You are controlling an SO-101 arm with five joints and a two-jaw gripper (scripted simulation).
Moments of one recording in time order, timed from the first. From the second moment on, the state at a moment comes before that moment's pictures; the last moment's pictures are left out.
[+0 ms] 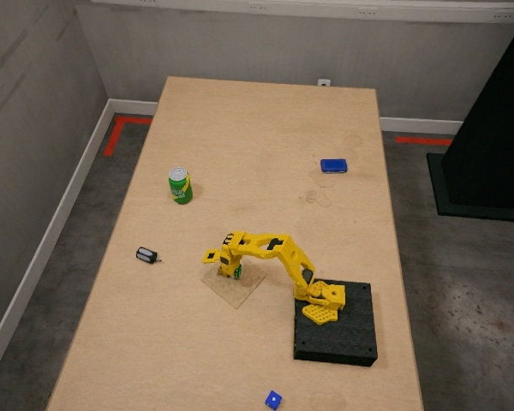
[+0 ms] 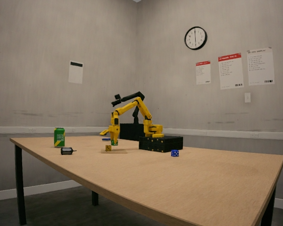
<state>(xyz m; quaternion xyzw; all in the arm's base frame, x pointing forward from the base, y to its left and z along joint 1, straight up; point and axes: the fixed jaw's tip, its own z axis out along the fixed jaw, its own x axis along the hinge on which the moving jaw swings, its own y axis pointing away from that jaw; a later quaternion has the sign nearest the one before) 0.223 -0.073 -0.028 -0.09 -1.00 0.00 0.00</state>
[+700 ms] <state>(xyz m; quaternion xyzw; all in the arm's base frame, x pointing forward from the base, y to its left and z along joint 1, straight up) 0.223 -0.073 -0.035 -0.09 -1.00 0.00 0.00</state>
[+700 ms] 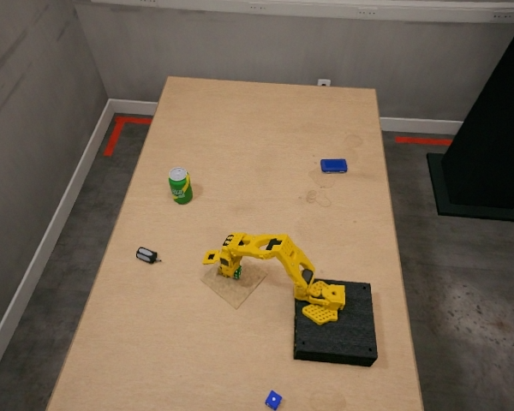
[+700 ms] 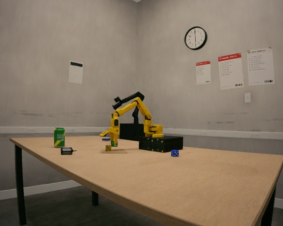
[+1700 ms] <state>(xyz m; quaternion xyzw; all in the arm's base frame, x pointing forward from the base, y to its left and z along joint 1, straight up) 0.224 -0.073 -0.046 -0.09 -1.00 0.00 0.00</state>
